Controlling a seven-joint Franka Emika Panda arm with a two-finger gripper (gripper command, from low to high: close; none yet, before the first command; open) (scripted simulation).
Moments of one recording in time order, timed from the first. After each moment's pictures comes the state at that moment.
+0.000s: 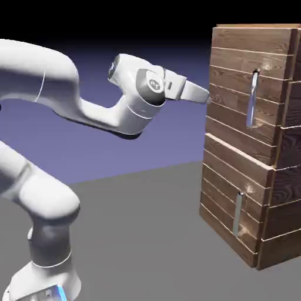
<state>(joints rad) 0.46 -0.71 -0.50 -2.52 -1.36 3.02 1.78</state>
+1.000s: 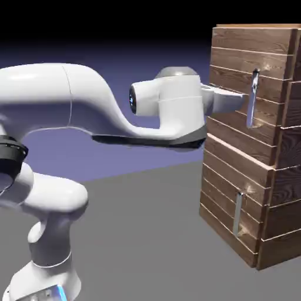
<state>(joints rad) 0.89 -0.85 -0.97 -2.23 -2.66 3.01 2.78</state>
